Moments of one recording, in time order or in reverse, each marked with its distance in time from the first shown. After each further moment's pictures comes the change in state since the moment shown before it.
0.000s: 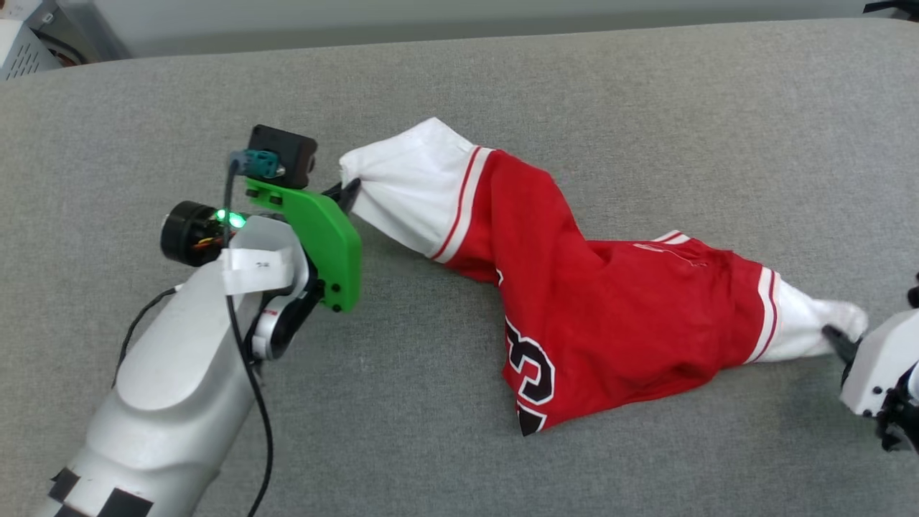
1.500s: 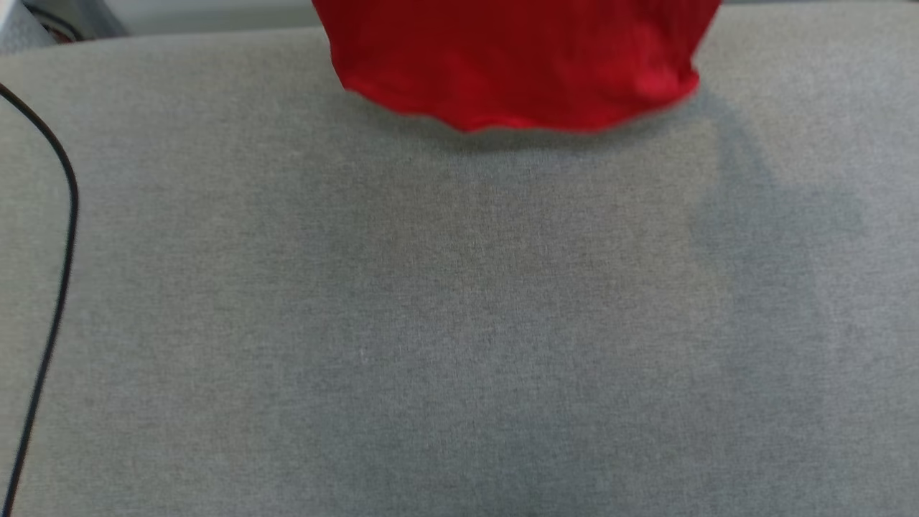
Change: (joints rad) left arm -0.806 0.073 0.133 0.471 0.127 -0.073 -0.431; right arm -1.102 -0.009 0.065 0.218 -0.188 0.000 -0.295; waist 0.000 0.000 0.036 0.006
